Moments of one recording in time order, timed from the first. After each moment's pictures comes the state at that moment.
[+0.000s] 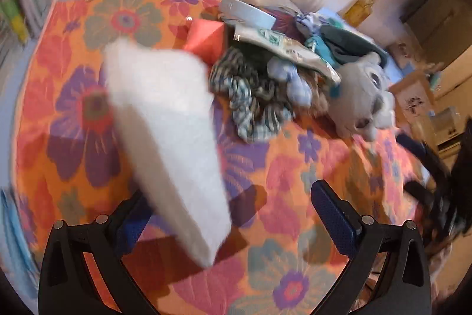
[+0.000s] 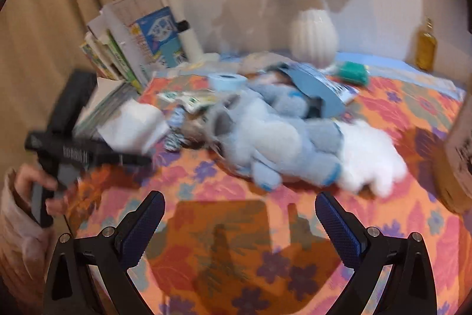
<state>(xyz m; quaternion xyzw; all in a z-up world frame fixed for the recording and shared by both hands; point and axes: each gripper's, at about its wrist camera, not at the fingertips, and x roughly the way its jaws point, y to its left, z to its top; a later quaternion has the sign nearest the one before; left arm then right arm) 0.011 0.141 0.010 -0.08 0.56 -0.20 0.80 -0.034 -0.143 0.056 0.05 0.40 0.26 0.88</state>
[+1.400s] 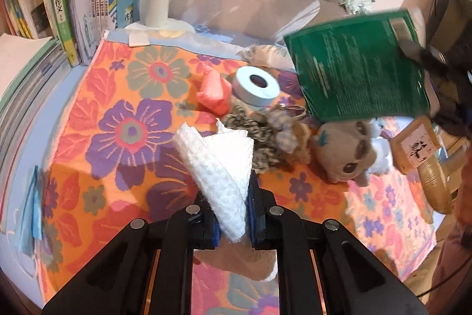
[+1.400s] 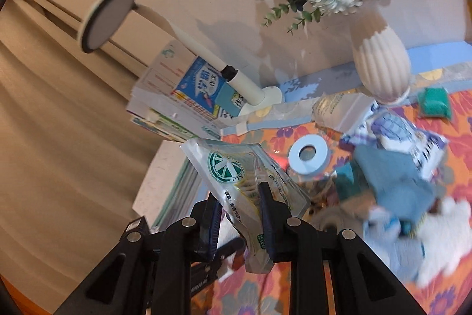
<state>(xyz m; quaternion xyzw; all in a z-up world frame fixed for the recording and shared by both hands) -0.007 0.127 0.047 -0.10 0.45 -0.10 0.88 0.053 -0.136 0.133 0.27 0.44 0.36 0.78</state>
